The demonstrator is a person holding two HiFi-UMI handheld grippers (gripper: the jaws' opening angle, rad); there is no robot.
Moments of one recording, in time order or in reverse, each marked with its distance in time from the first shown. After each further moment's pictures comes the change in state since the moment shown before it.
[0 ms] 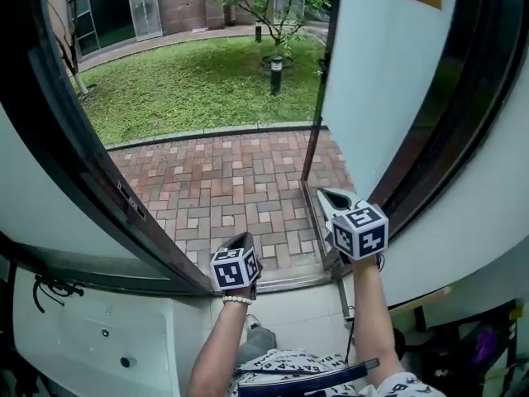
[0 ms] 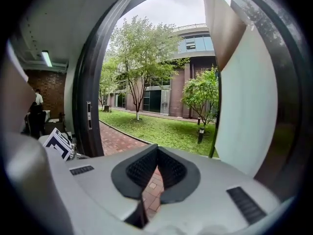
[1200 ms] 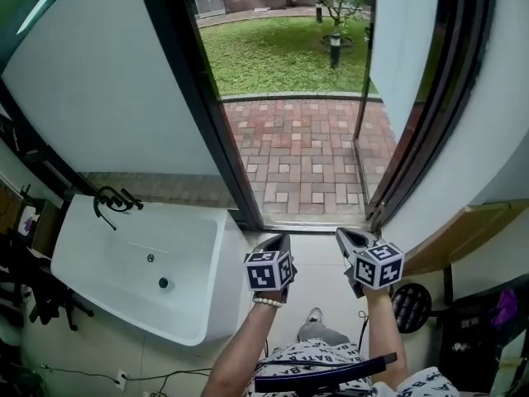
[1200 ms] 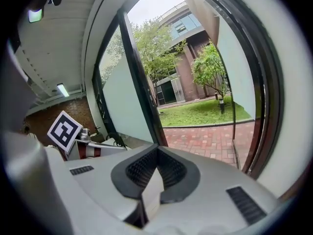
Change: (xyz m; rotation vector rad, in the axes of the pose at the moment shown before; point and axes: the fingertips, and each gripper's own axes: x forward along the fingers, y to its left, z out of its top) left arm -0.286 -0.068 -0.214 -0.042 0.024 0.071; right arm -0.248 0.239 -0.211 0.253 0.084 0.283
